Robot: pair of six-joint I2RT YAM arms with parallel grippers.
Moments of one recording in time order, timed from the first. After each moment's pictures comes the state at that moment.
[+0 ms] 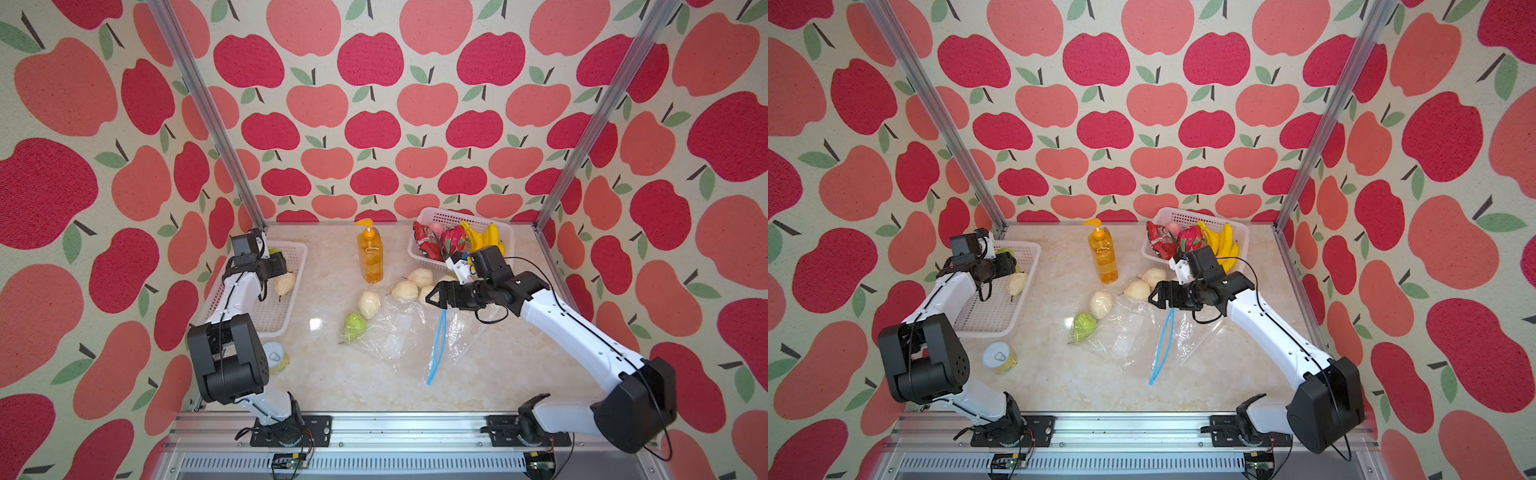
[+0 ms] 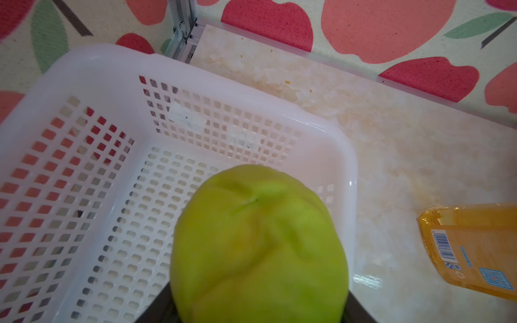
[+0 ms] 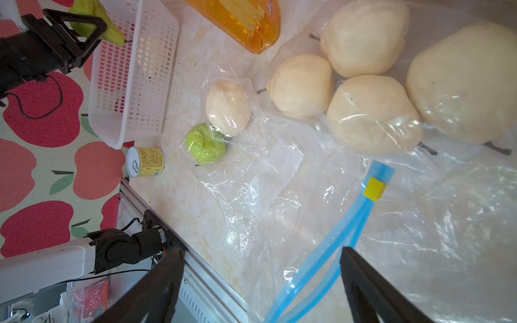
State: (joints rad) left arm 0.30 1.61 1.16 -0.34 0.14 -0.04; right arm 0.57 1.33 1.13 -0.73 -0.43 0.44
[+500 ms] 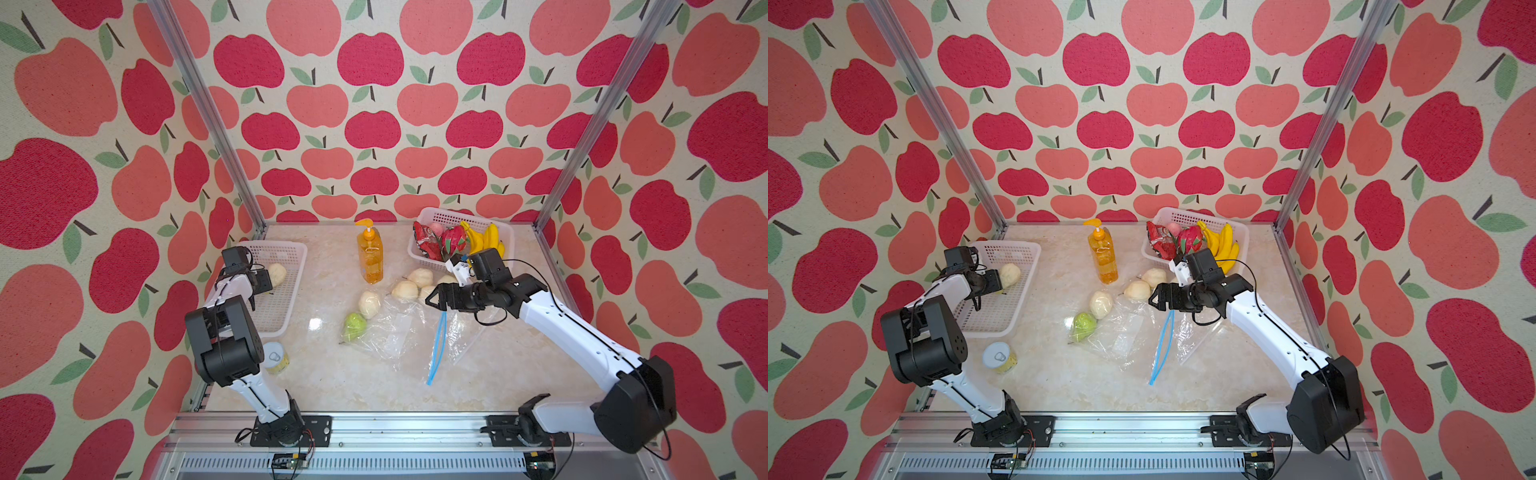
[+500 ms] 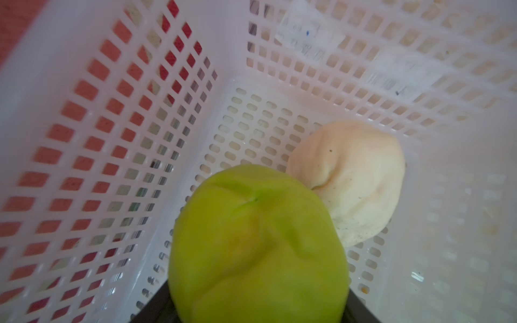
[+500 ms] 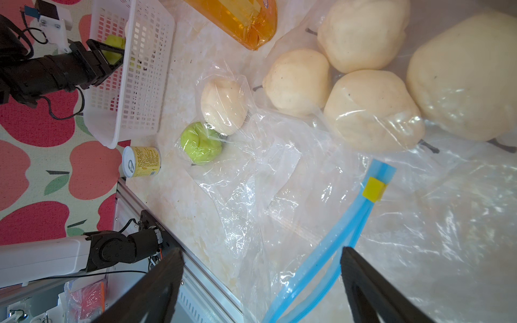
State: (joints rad) left arm 0.40 1.77 1.14 -0.34 0.02 0.05; right arm 0.57 1.33 1.10 -0.70 -0.43 0.44
